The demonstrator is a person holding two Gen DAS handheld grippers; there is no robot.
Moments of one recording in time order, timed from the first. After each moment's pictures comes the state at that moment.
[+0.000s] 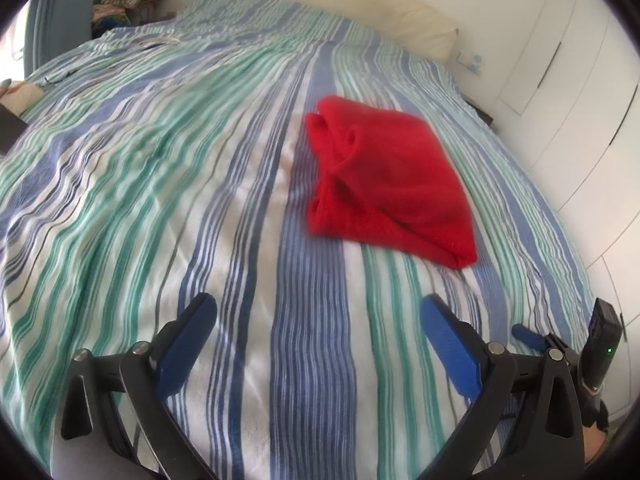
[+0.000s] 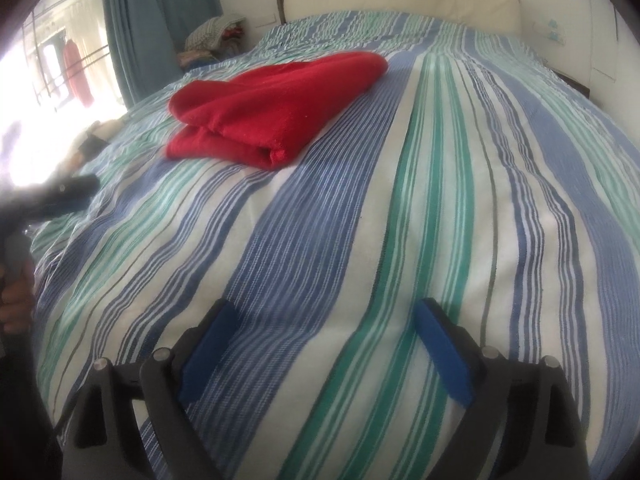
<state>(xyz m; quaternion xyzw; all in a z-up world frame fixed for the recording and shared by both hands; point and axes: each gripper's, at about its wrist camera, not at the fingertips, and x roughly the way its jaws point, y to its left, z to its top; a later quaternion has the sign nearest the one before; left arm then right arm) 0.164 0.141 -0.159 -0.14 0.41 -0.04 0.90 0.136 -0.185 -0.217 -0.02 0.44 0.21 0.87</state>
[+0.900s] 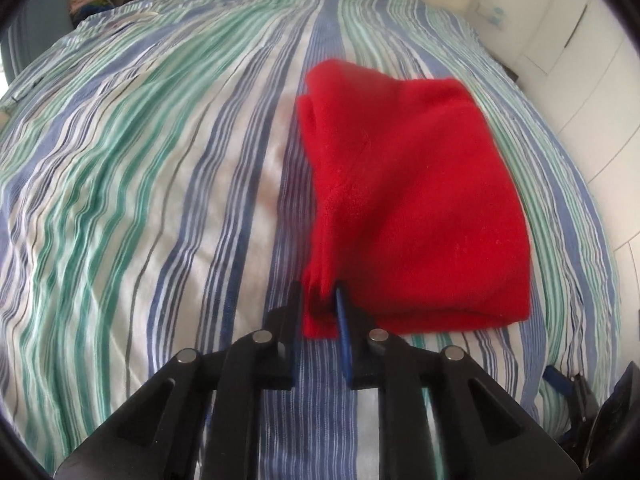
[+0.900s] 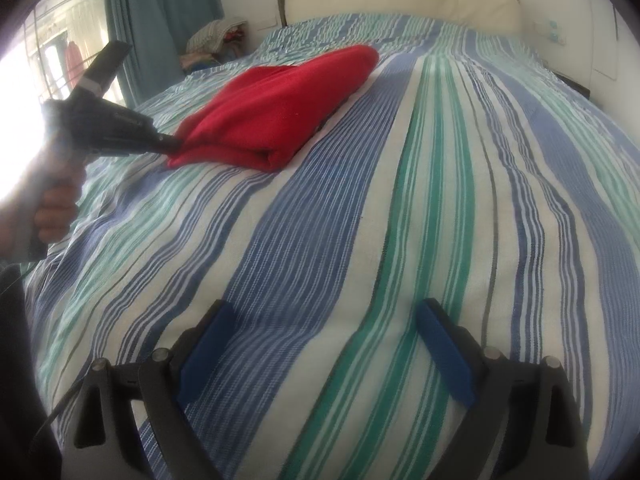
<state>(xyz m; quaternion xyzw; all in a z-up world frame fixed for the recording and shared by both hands) 0.259 0.128 -0.176 -0.10 0.51 -0.02 0.86 0.136 -0.188 -0.218 -0.02 0.43 0.21 0.88</state>
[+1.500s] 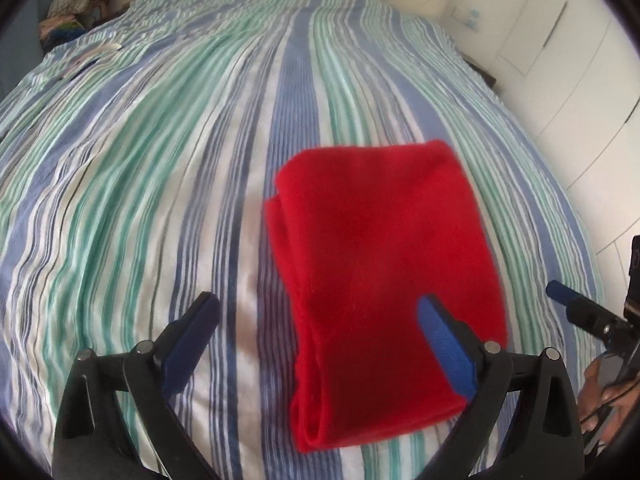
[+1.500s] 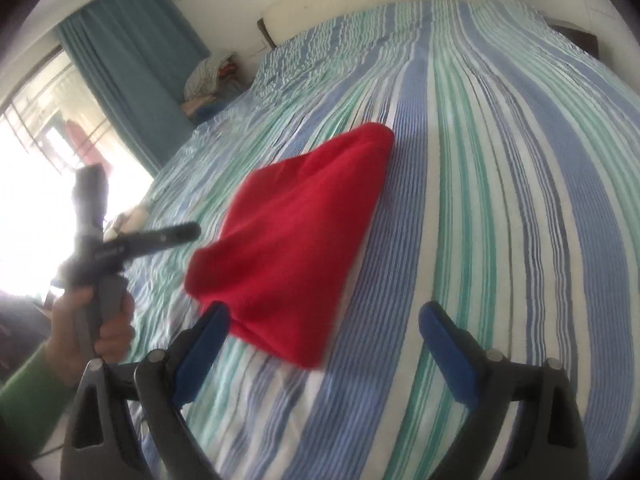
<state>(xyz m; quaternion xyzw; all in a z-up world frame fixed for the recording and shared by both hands) 0.353 0.135 -0.152 -0.09 0.50 -0.06 0.86 0.292 -0.192 -0.137 0.14 0.46 0.25 0.84</state>
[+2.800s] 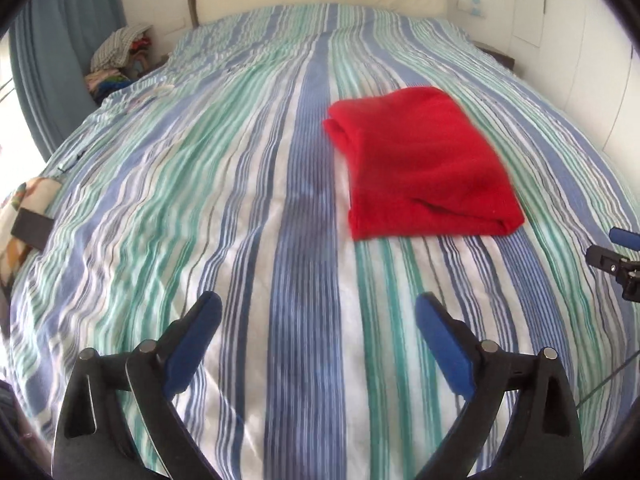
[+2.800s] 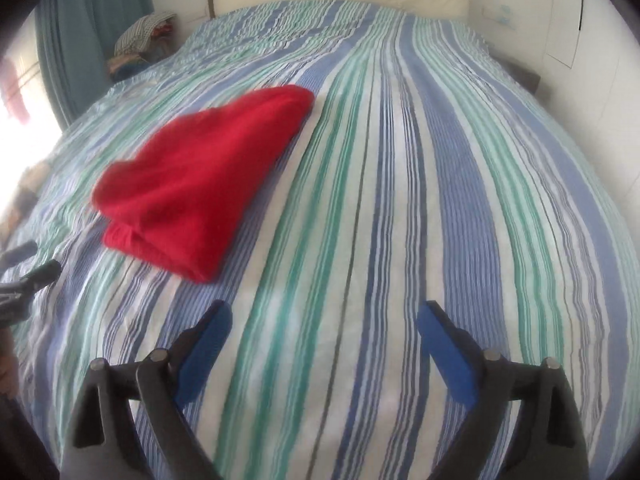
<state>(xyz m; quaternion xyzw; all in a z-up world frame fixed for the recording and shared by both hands) 0.190 0.075 -0.137 0.02 0.43 0.04 0.90 0.239 -0.225 -0.146 -0.03 0.48 0.09 0.87</state>
